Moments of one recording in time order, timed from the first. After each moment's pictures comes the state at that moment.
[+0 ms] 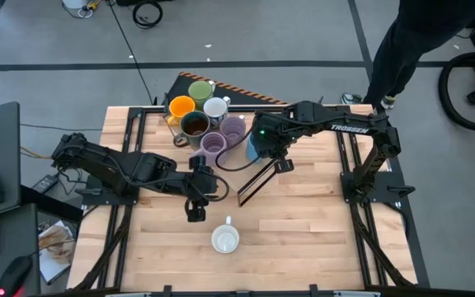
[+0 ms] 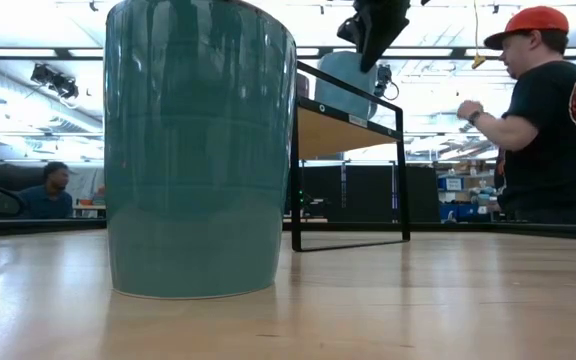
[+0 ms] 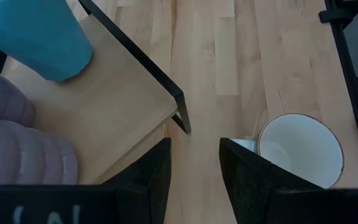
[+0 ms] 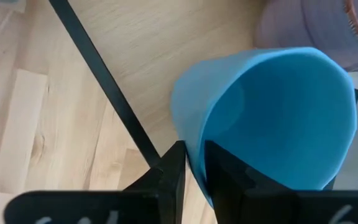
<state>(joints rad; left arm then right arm) -0.32 1.47 1.49 -0.89 -0.30 -0.22 -0.11 1.72 1.84 -1.36 0.06 -0.37</state>
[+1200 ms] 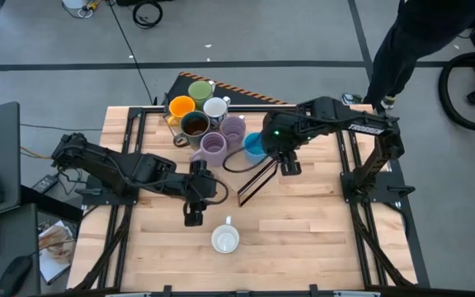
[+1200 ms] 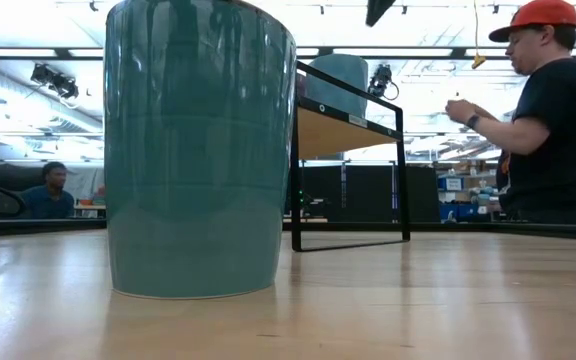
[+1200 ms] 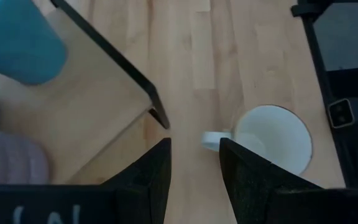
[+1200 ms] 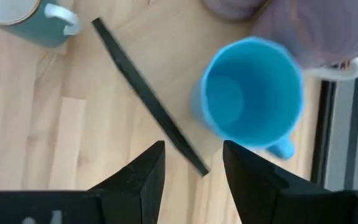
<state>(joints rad) -0.33 1.47 1.49 -0.89 -0.22 -0.23 -0.02 1.70 2.04 -1.50 0.06 -0.18</state>
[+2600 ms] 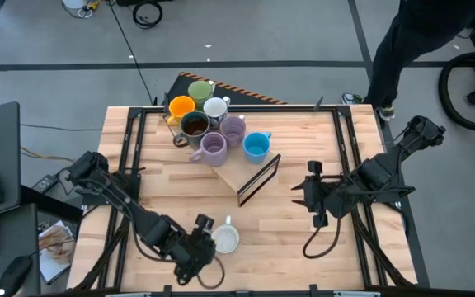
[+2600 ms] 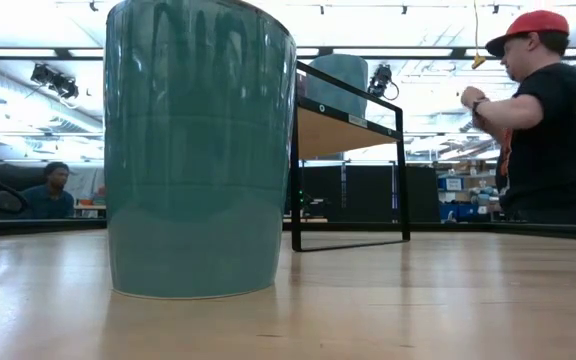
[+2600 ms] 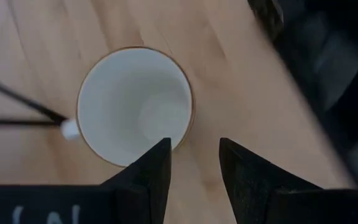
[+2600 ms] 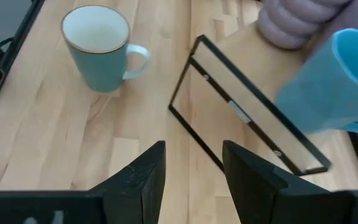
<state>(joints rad) -0.68 1.74 1.49 -0.82 -0.29 -0.20 0.62 1.18 1.16 -0.87 0.56 0.30</state>
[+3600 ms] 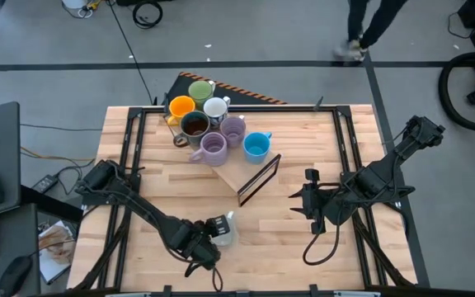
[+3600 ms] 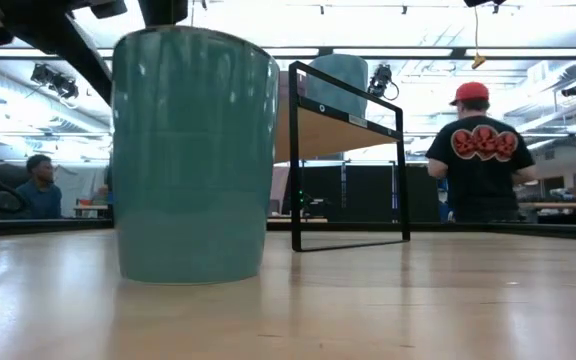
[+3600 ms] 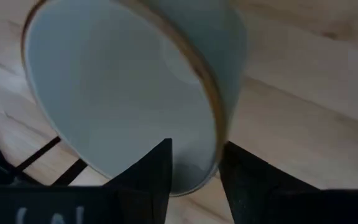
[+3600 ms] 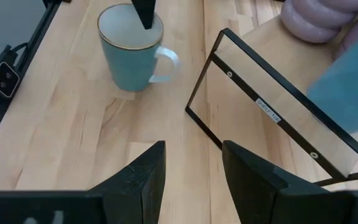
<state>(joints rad) -0.62 1.90 1.49 -0.99 -0.50 0.70 0.65 1.18 1.04 -0.72 0.56 0.34</state>
